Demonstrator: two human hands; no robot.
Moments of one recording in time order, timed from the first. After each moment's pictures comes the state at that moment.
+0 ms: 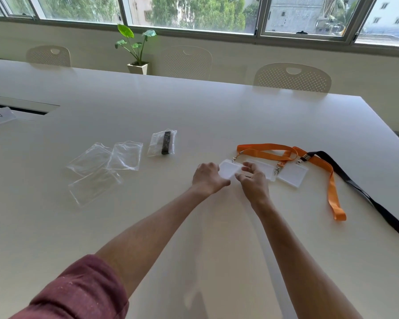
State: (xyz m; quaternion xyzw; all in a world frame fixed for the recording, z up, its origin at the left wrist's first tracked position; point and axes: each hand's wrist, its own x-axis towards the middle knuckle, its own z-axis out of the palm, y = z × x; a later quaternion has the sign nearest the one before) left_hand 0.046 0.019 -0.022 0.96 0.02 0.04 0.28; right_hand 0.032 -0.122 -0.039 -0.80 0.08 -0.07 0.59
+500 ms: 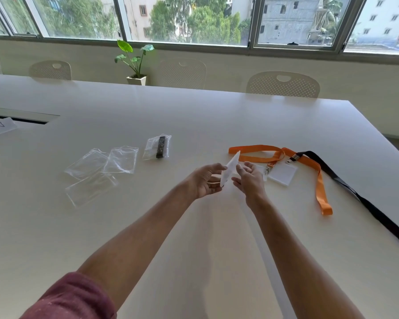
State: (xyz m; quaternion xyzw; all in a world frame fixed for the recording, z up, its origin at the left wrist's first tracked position) left_hand 0.026 0.015 0.001 0.60 0.15 -0.24 0.74; right_hand 0.025 -0.129 -0.026 -0.65 0.15 -0.01 0.74
